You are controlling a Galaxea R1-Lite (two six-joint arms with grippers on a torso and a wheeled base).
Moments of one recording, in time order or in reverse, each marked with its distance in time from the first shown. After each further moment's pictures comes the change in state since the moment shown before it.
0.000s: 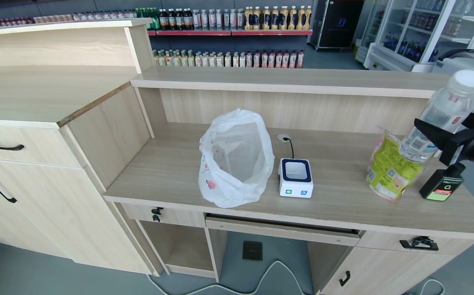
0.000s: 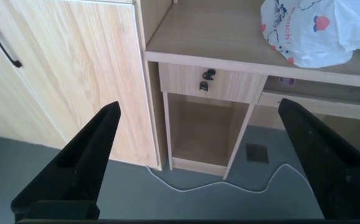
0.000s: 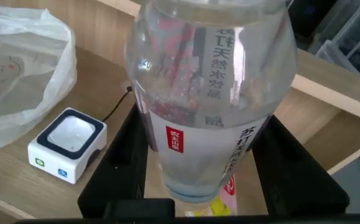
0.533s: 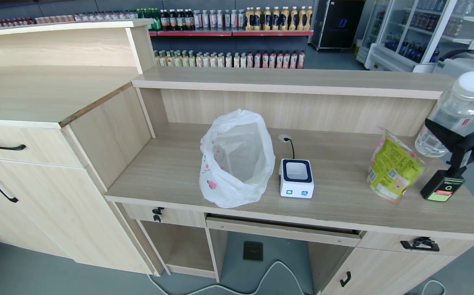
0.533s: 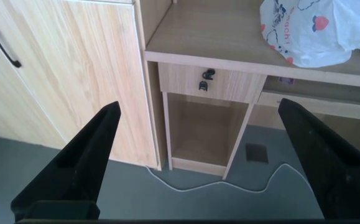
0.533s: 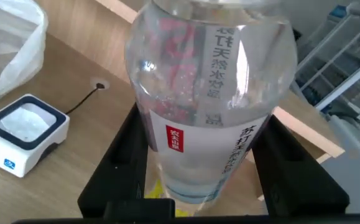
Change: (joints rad) left arm 0.000 0.000 0.000 0.000 -0.001 0.000; right arm -0.047 -0.001 0.038 -0.094 0.023 -0.177
